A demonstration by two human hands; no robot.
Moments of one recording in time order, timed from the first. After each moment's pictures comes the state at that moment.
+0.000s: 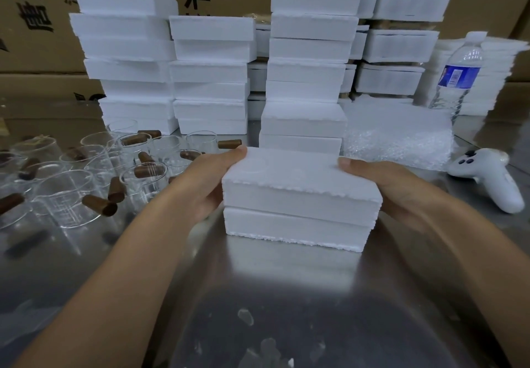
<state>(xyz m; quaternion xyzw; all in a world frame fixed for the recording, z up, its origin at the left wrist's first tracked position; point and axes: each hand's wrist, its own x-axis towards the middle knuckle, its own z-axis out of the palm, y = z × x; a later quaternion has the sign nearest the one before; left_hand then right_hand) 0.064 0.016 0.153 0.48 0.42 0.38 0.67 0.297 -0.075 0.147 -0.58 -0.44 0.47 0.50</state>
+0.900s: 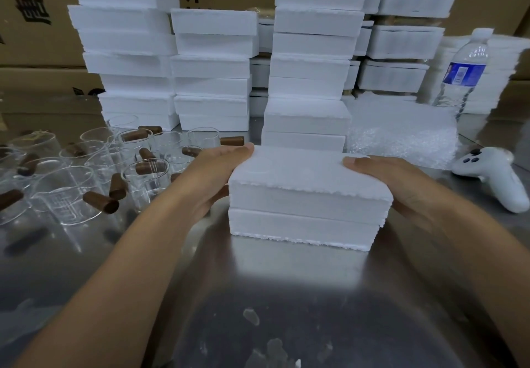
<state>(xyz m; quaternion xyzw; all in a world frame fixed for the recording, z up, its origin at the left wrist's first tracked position) 0.058 0.019 0.148 0.59 0.42 0.35 0.59 0.301 -0.073 0.145 -0.59 -0.49 0.41 0.49</state>
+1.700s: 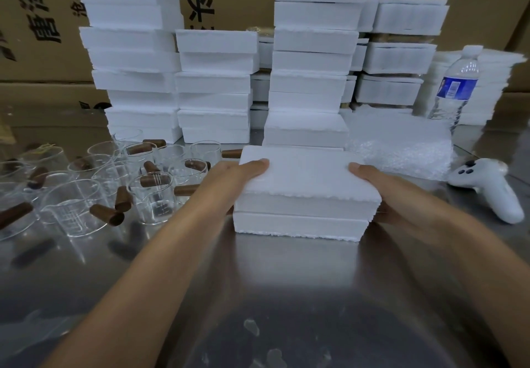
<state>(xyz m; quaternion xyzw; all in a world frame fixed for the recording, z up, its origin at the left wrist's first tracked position) 0.070 0.009 0.152 0.55 0.46 0.39 0.58 0.303 -0.078 0.151 -0.65 -0.45 0.43 0.44</state>
